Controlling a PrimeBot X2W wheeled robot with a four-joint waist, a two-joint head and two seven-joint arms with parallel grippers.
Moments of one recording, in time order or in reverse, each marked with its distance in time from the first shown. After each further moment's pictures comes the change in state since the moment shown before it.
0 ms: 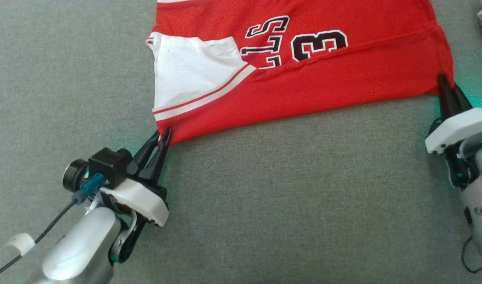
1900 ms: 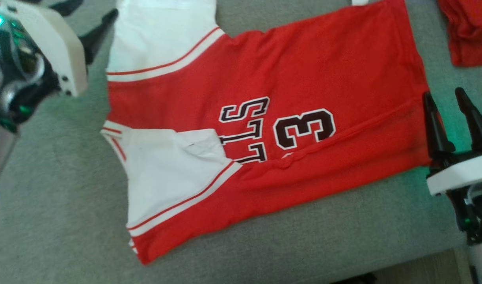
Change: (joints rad) left arm -0.548 0.207 0.034 -0.009 -0.221 -0.138 0.708; right arm 0.455 0.051 -0.202 -0.787 -0.094 0.000 0.191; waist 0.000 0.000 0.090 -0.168
